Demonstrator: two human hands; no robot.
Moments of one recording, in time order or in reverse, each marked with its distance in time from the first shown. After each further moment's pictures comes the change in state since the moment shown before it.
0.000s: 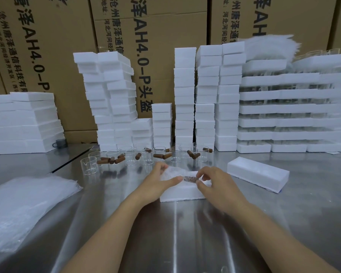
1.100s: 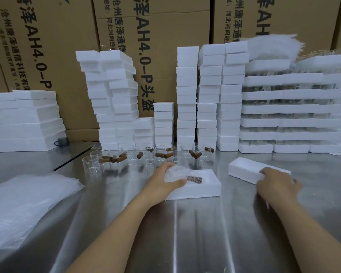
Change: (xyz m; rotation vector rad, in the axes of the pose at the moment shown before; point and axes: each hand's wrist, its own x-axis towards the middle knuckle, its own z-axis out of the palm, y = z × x) left_hand -0.008 0.008 0.012 -0.034 0.052 0.064; right_hand 0.004 0.097 -0.062 -0.391 0.175 0.662
